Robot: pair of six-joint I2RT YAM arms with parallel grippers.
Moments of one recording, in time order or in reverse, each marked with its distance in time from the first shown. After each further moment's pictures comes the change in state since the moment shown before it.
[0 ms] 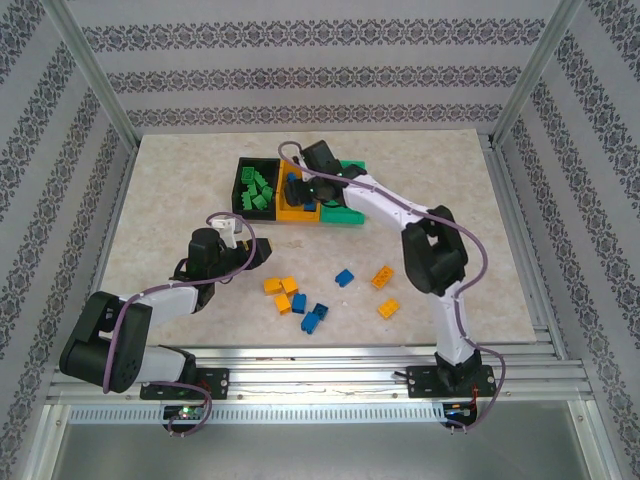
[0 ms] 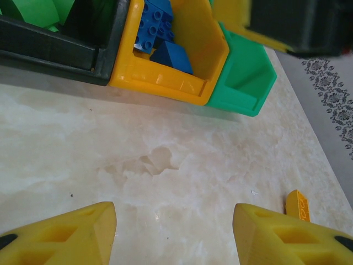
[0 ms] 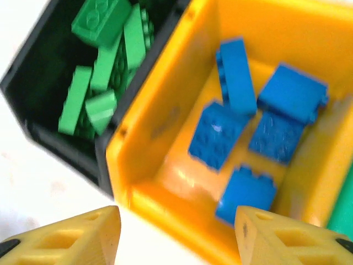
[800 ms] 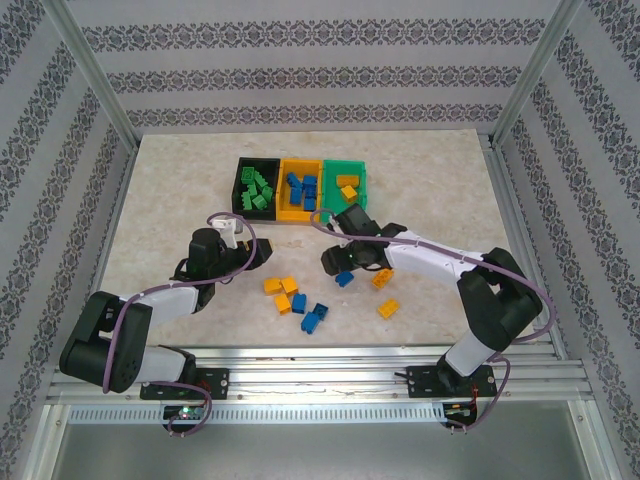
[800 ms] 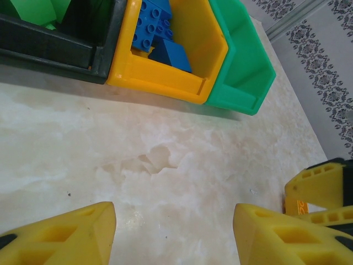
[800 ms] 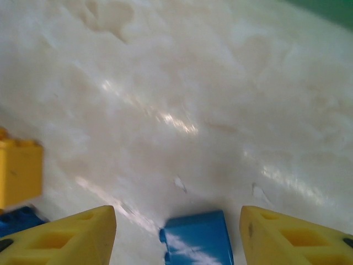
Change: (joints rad) left arm -0.005 0.001 0.000 0.000 0.000 0.000; right arm 0.063 -0.484 -0.754 0.034 0.026 -0.016
